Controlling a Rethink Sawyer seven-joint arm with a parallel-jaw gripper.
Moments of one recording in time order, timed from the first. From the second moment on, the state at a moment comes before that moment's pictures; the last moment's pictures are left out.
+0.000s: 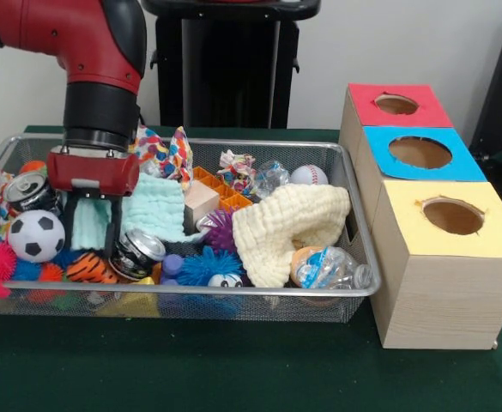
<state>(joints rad) -0.62 -0.43 0.05 1.62 -0.72 -0.36 2.14</state>
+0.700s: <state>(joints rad) -0.69 -0.47 0.23 1.62 -0.72 -0.31 2.14</state>
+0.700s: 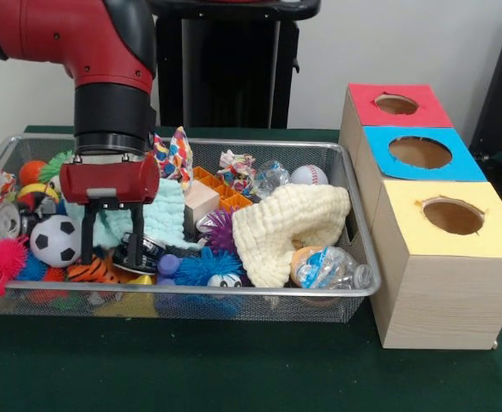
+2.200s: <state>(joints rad) -0.55 -0.48 0.06 1.60 -0.68 -0.20 2.14</state>
